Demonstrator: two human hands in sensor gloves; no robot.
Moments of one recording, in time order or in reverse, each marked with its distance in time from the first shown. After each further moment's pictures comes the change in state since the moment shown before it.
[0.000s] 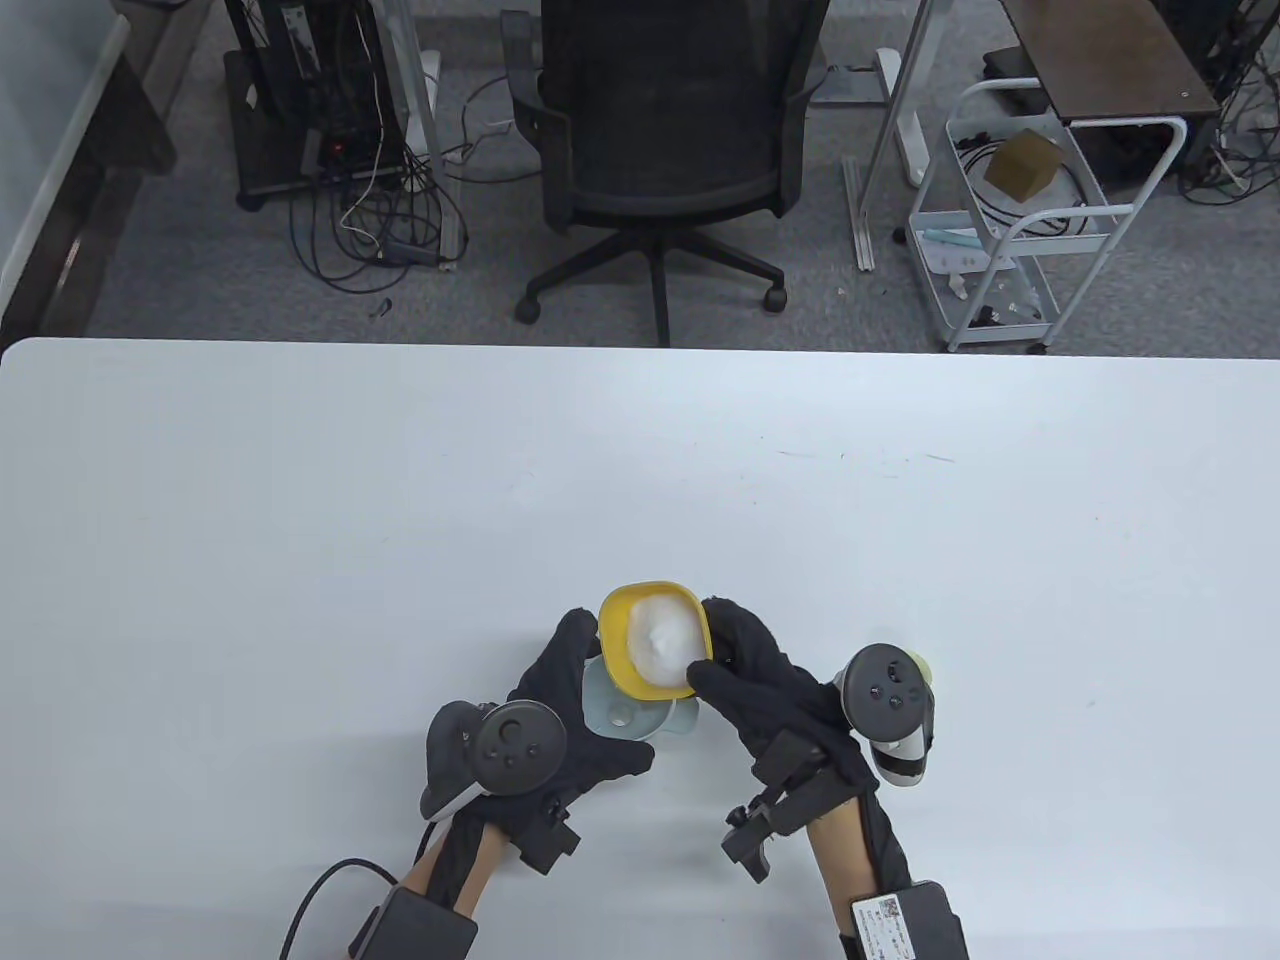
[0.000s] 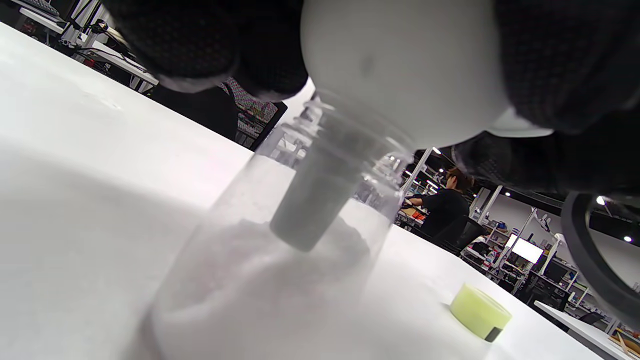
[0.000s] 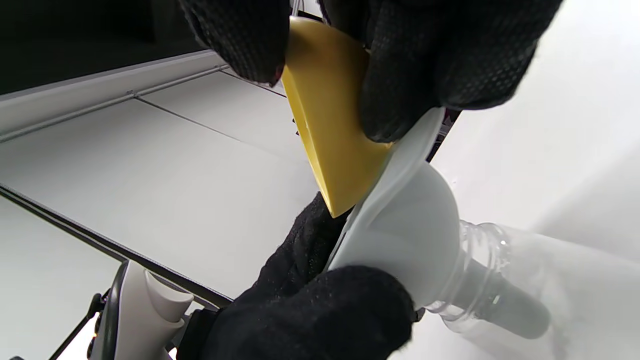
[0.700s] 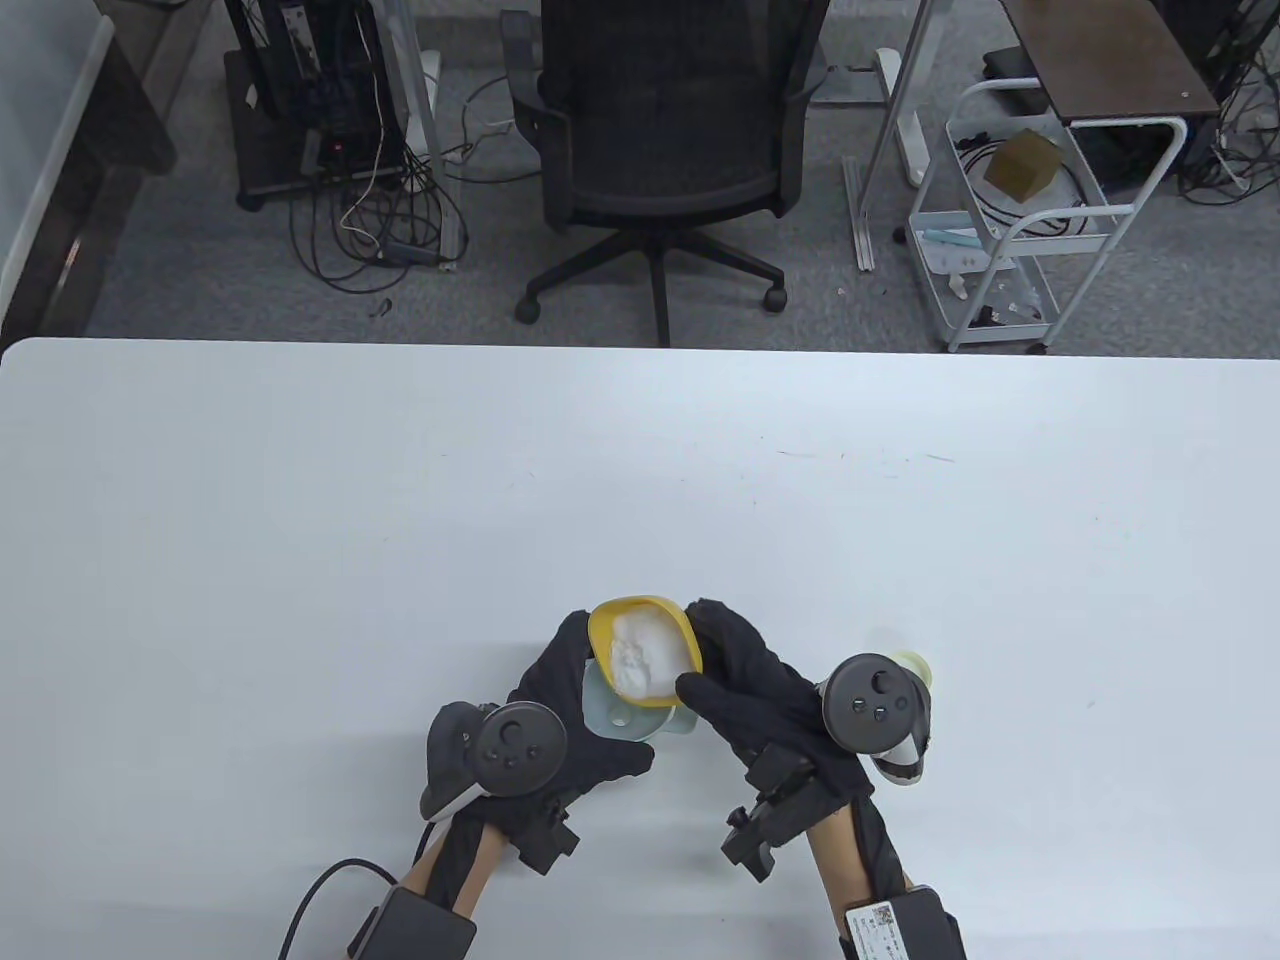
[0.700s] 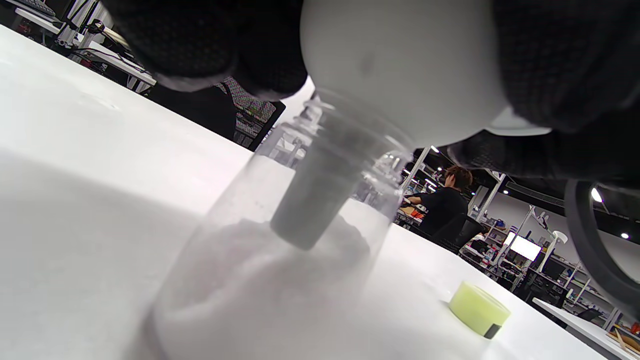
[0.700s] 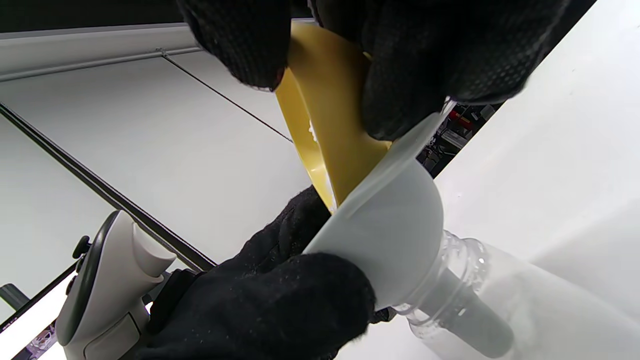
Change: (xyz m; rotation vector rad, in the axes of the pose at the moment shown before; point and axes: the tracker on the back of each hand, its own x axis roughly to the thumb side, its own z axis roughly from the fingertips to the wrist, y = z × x) left_hand 0.000 0.000 0.000 -0.004 -0.007 -0.004; right_hand 0.006 0.004 0.000 0.030 -0.070 0.150
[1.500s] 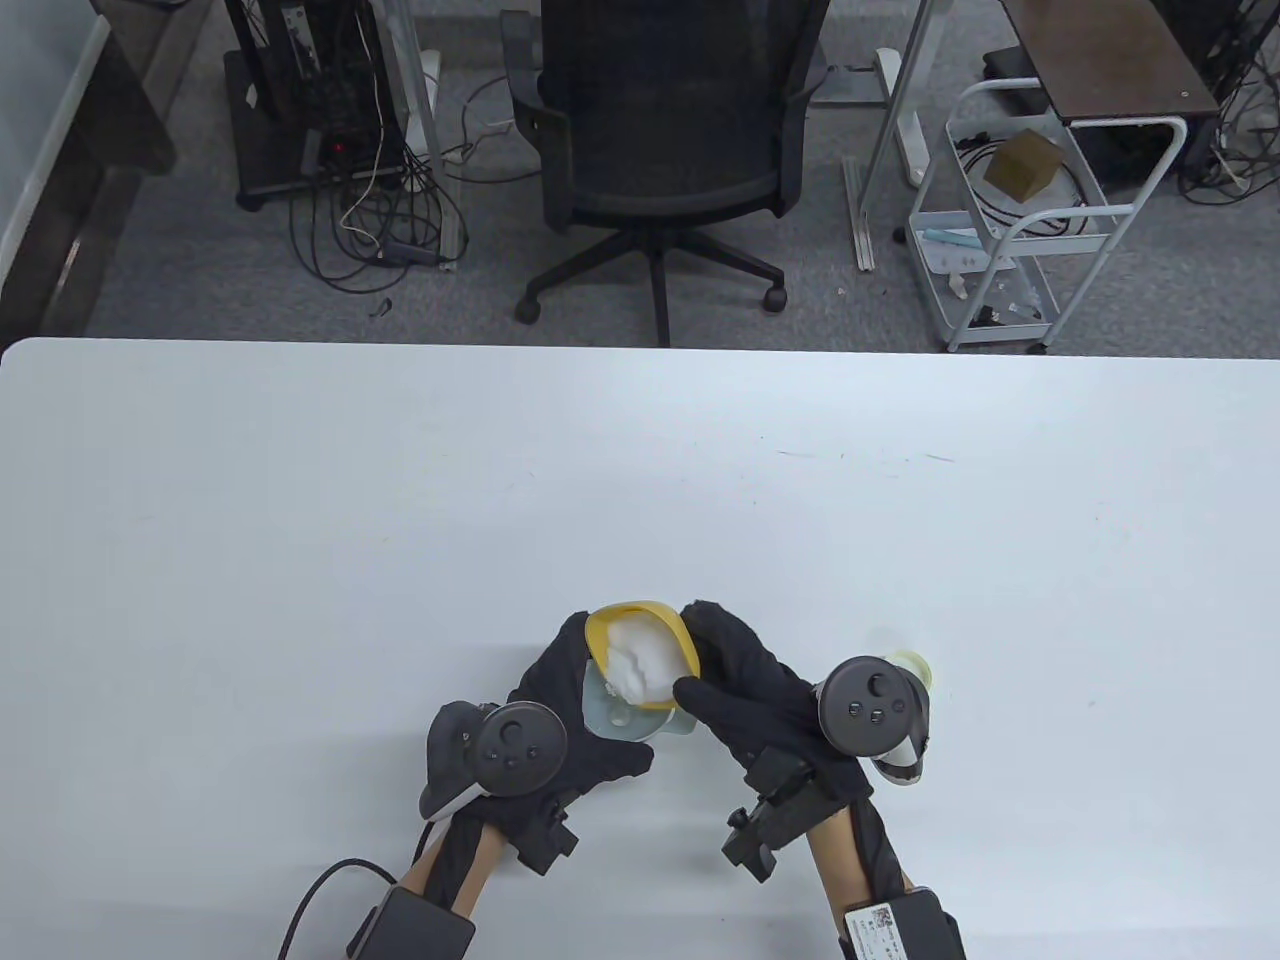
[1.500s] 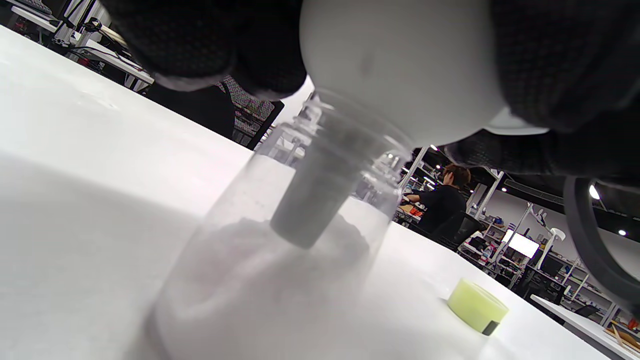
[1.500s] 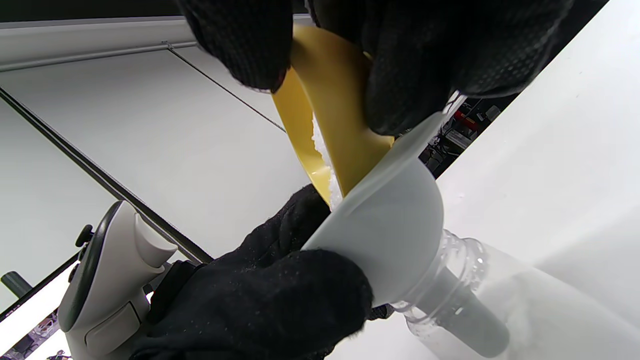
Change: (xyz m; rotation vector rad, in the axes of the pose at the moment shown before) left_hand 0.001 0.000 0.000 -0.004 -0.003 -0.002; right_hand 0.001 0.002 0.000 0.010 -0.014 0.022
